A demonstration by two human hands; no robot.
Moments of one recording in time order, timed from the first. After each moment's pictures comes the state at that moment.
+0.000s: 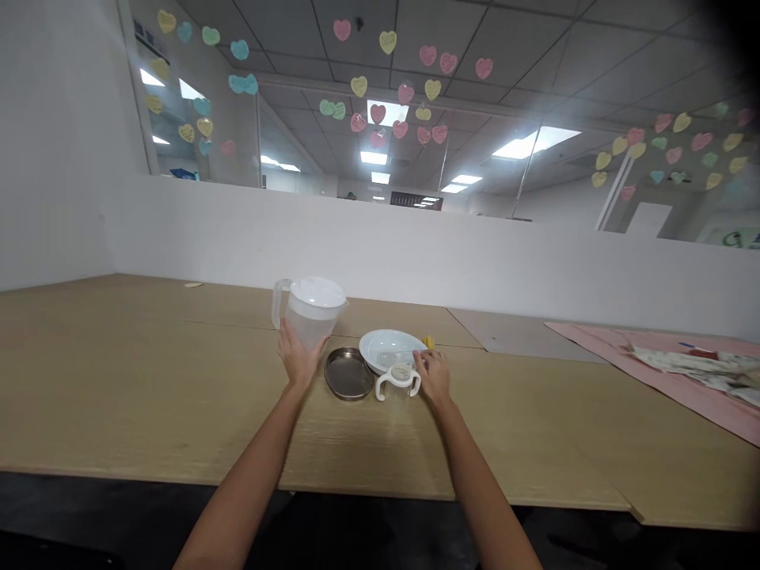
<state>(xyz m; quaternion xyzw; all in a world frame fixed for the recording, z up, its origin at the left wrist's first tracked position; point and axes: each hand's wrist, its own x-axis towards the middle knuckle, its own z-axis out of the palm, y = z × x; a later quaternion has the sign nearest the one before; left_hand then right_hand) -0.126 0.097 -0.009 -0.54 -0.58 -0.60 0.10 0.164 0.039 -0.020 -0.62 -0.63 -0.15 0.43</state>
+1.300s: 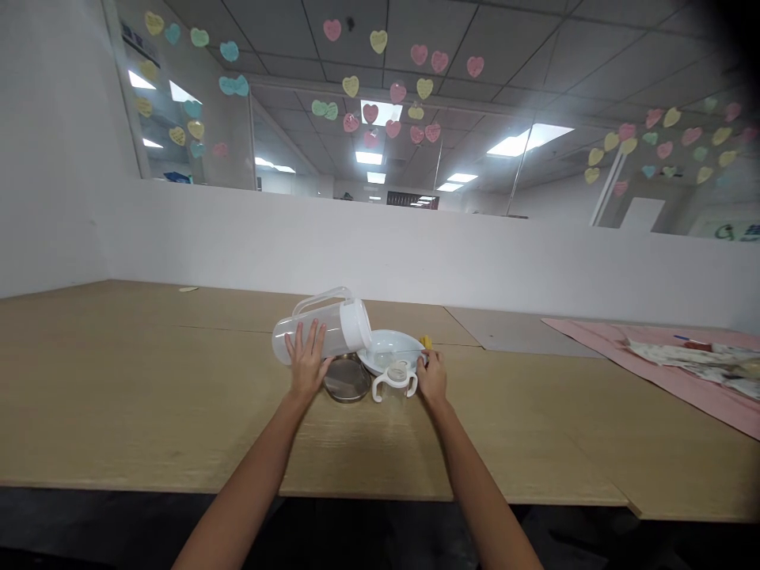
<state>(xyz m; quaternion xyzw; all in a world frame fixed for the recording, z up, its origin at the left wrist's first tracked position) -0.117 0.076 -0.011 -0.72 -0.47 -0.46 0.23 0.163 0.049 -0.035 -0.67 -0.53 -0.08 0.51</state>
